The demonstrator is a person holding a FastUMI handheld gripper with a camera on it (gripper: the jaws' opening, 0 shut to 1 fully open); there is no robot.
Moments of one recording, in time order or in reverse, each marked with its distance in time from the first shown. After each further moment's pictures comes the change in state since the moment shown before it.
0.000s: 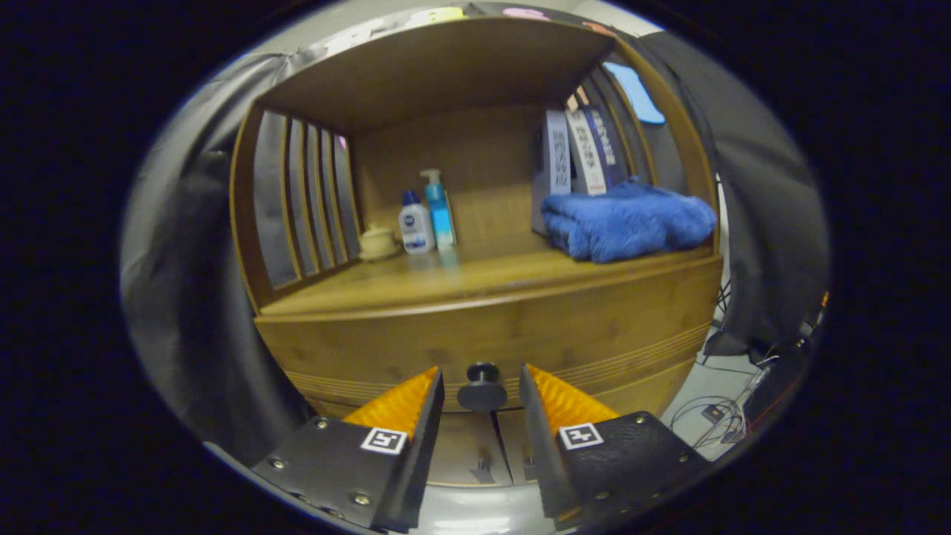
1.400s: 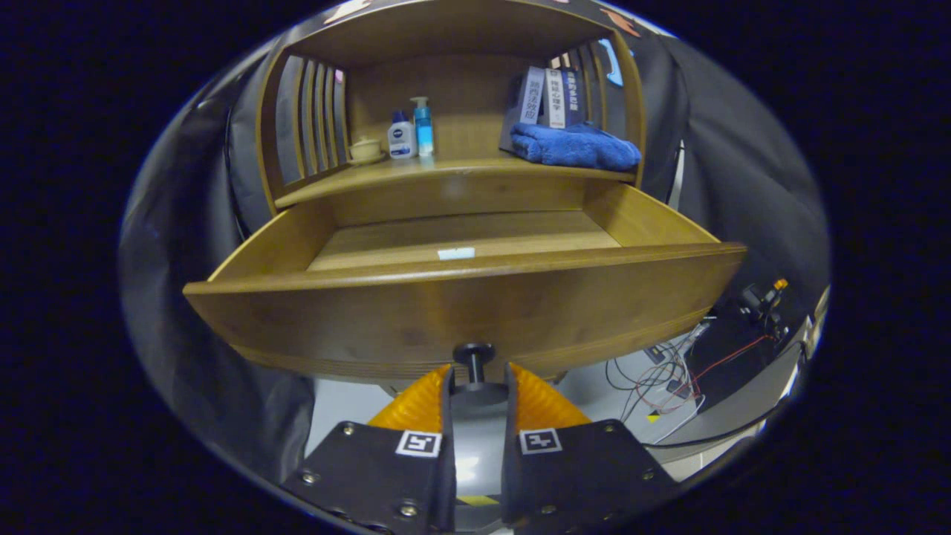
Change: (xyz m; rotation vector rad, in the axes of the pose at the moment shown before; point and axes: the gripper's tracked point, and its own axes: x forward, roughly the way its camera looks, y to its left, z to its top) arm -0.166 0.000 -0.084 -0.048 0.295 -0.215
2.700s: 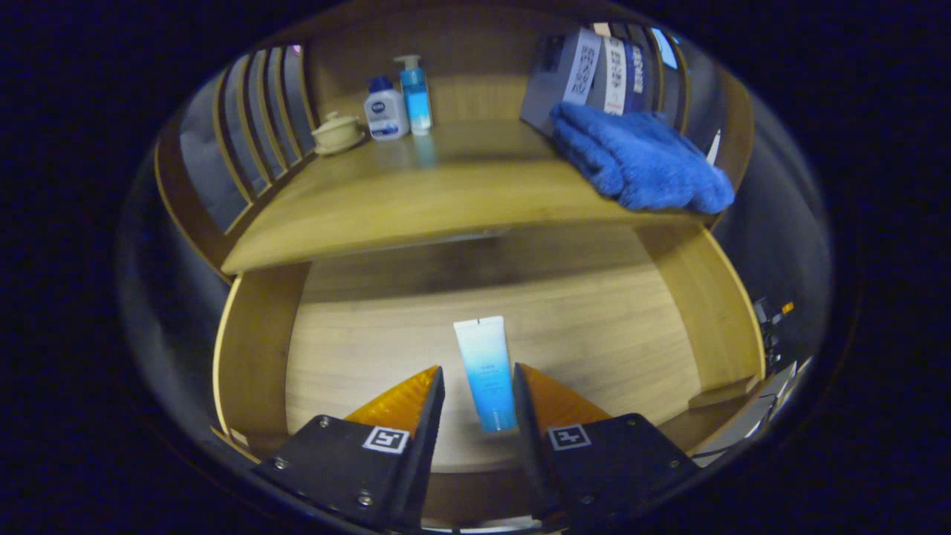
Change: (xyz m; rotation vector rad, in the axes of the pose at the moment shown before) arm 0.097 0.042 0.099 -0.010 0.353 -0.013
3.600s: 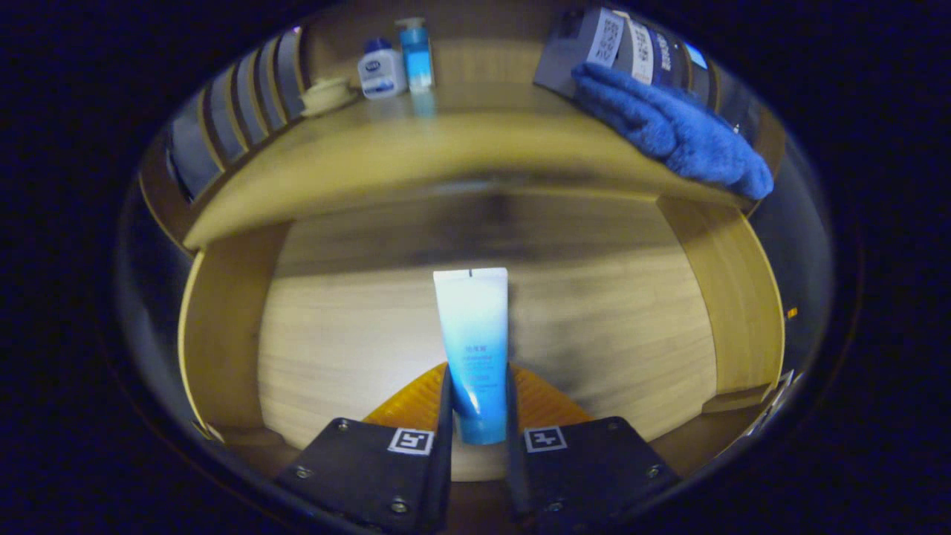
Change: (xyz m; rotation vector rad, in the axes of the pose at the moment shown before) arm 0.004 0.000 0.016 -0.048 -0.033 -0.007
